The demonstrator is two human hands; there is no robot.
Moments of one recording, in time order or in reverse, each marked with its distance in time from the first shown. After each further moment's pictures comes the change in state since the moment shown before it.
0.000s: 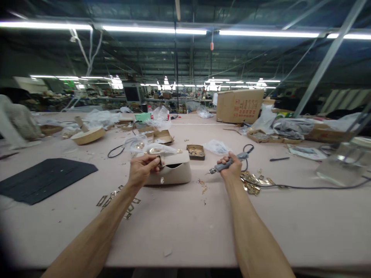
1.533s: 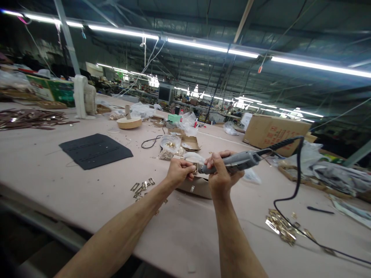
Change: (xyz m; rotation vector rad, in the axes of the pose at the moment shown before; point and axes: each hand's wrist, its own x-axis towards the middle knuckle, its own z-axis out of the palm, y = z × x) left_hand -0.002 0.015 -0.006 -0.192 0.070 -0.253; right_hand -0.175 0.104 0.196 -0.258 -0.592 -0.619
